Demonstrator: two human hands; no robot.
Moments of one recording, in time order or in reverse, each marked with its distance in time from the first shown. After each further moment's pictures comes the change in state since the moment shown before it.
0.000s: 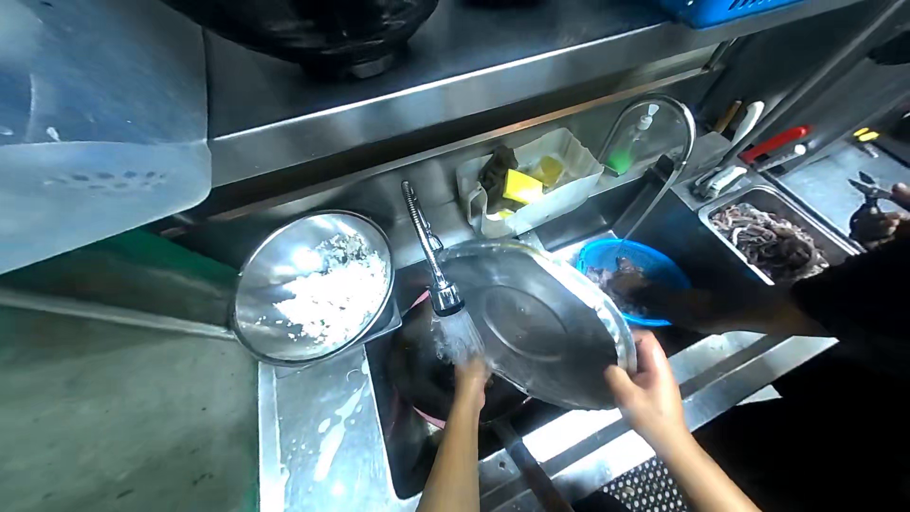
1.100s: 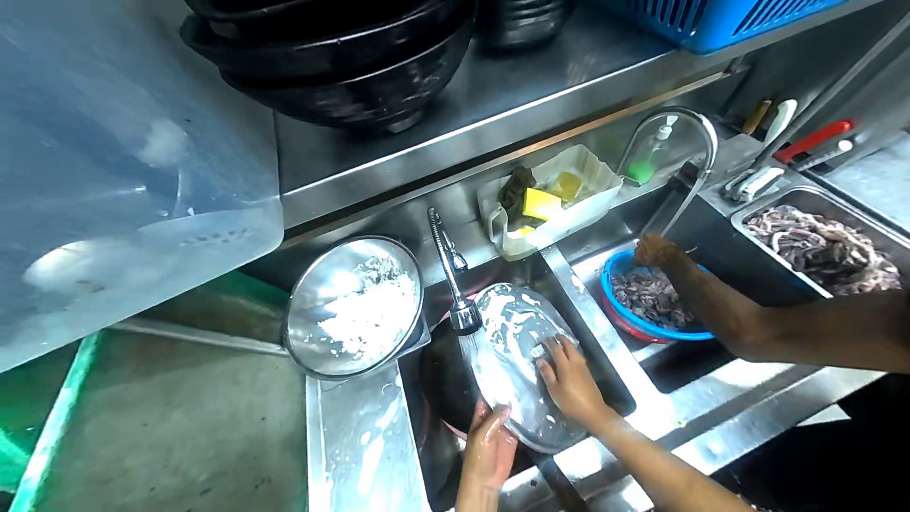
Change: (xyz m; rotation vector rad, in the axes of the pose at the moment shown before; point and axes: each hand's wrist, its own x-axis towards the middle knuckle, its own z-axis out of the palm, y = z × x) left_hand -0.090 -0.001 -0.061 -0.651 -0.471 0.134; right_hand 0.021 0.068 0.129 -0.498 -0.439 0.012
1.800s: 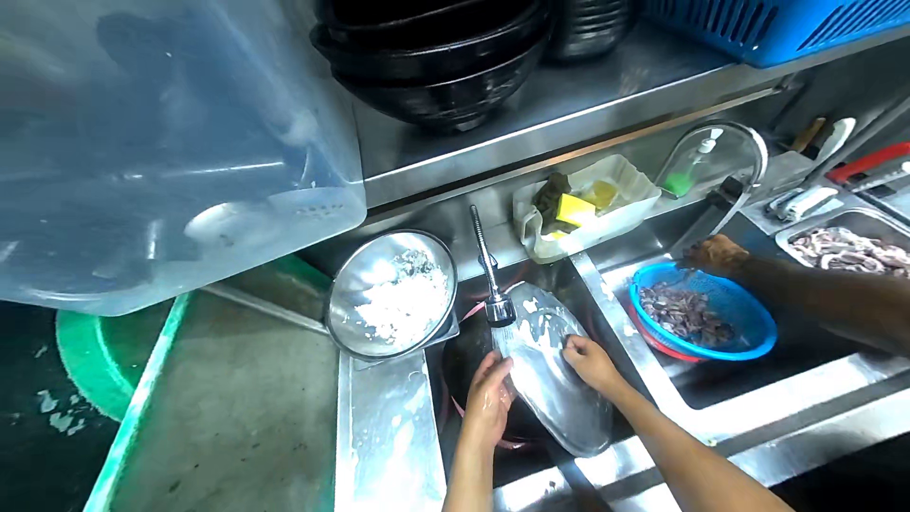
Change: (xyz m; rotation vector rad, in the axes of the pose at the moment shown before) left_hand 0.033 0.066 0.020 0.318 0.062 0.032; right_hand 0.052 0.012 0.002 0.418 -0.134 0.032
